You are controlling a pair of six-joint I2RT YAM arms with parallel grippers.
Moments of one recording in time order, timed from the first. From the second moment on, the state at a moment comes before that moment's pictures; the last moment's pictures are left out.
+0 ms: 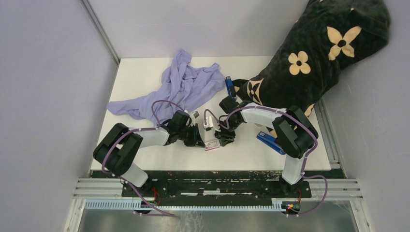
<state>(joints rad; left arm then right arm) -0.59 1.56 0.59 0.05 0.45 -0.61 0.67 1.85 1.15 -0.64 -0.60 -0.95</state>
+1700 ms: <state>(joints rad) -0.58 1.57 0.61 0.02 0.45 -0.60 0.66 1.84 1.12 -0.58 -0.64 -0.84</state>
